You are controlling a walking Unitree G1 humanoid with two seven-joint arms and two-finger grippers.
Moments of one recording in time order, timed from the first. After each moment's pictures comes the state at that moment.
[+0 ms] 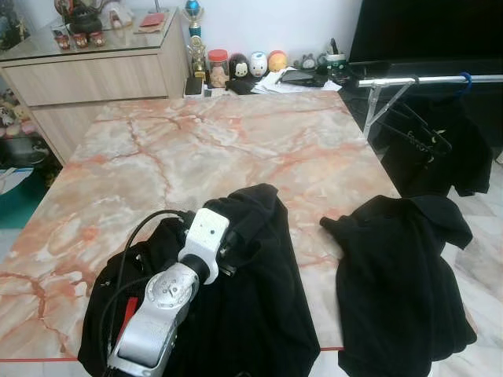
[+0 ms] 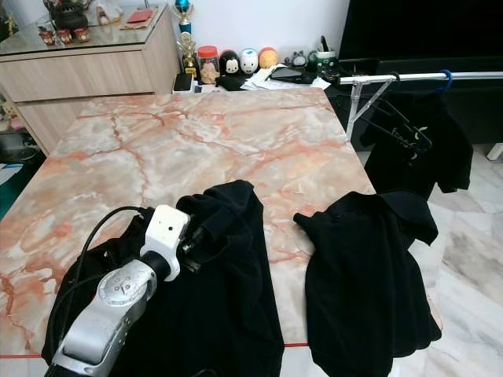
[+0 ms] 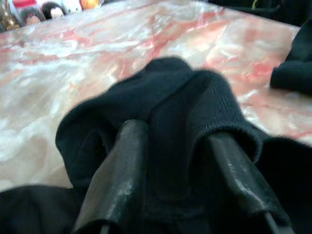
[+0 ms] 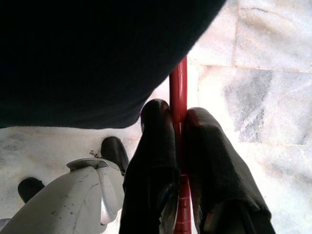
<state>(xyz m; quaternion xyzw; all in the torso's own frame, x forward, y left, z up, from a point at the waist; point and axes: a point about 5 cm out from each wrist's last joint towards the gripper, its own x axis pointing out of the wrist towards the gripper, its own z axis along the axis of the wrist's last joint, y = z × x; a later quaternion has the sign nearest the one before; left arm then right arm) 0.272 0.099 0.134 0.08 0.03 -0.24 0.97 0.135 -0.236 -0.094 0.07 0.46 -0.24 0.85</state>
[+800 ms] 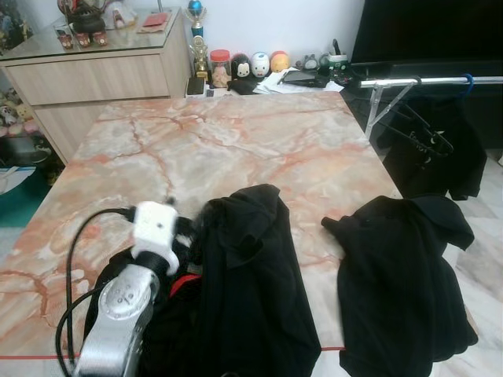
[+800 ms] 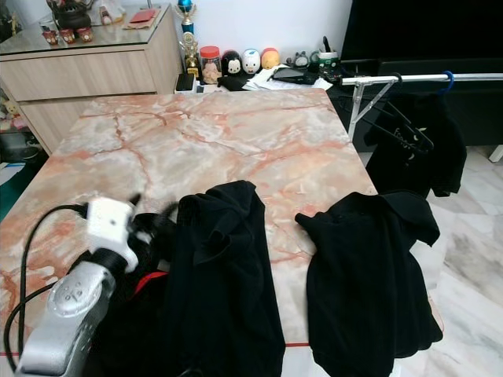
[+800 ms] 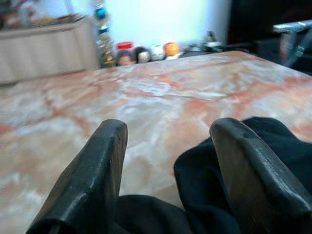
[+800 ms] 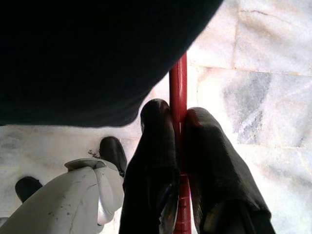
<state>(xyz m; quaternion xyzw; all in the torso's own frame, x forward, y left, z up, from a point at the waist) 0.268 0.154 0.153 0.02 -0.06 -0.07 1.00 0.135 -0.239 -0.093 0.07 0.46 -0.24 0.85</state>
